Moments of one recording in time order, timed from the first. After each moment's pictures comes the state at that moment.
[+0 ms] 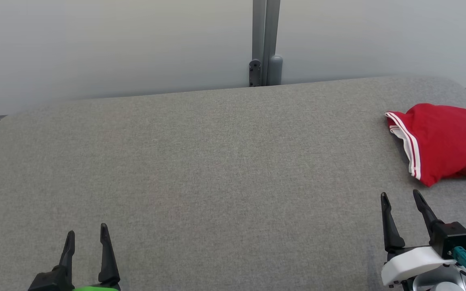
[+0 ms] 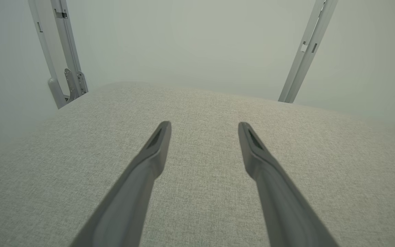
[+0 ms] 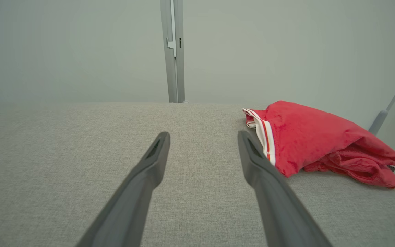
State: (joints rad) left arm 0.13 0.05 0.01 0.16 -0.26 0.00 -0.26; right arm 0.03 -0.05 -0.09 0.19 0.02 0.13 -0.26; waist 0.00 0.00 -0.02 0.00
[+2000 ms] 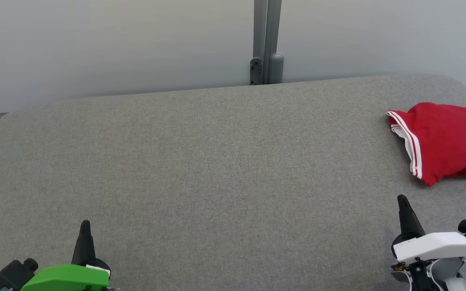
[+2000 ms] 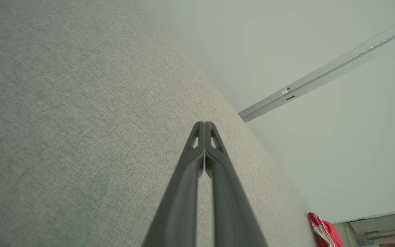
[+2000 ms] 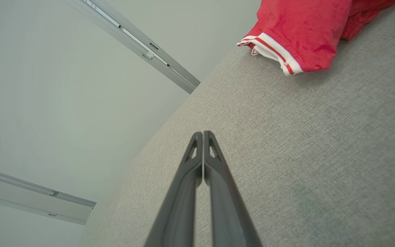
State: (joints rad) left arm 0.02 0.04 0.06 0.23 -0.97 -0.06 -0.06; right arm -0.03 -0.04 -0.10 0.25 0.86 0.13 -0.06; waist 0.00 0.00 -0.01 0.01
